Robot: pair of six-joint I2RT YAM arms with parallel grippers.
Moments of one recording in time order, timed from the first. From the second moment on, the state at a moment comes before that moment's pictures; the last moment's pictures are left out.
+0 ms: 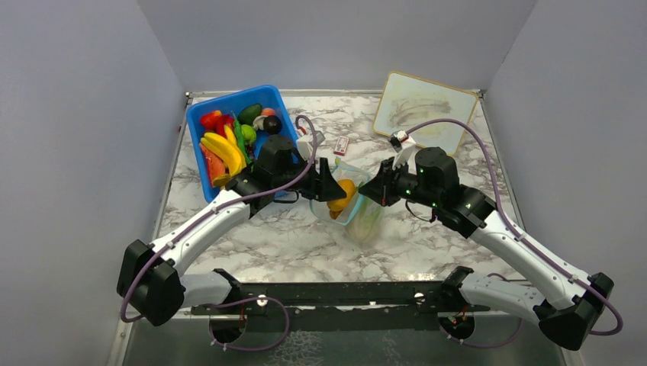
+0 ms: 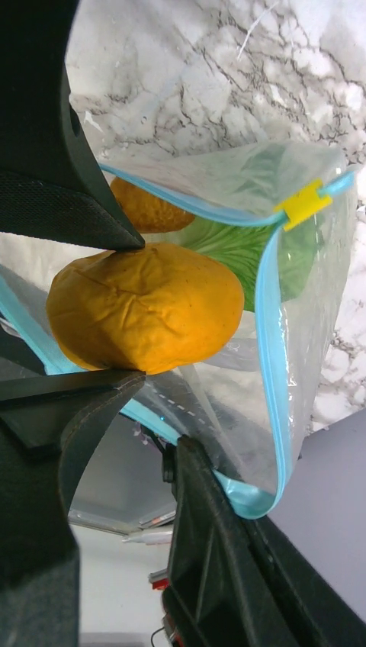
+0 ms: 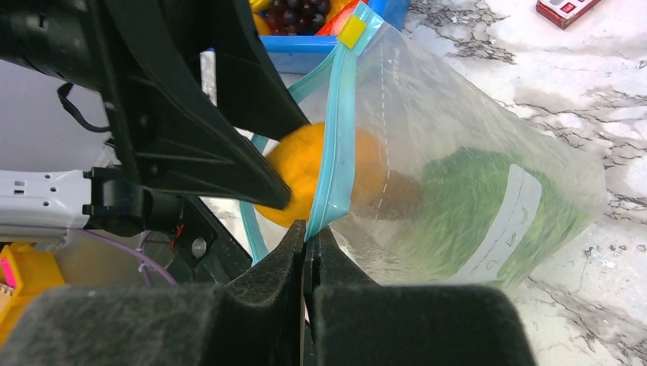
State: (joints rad) left arm -0.60 1.21 0.94 -0.20 0.60 -0.54; right arm 0.73 0.98 0.96 -0.38 -0.19 0.43
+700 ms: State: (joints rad) left arm -0.70 1.34 1.02 -0.20 0.44 -0.49; right arm 0.73 0.99 0.96 -0.36 -0.21 0.43
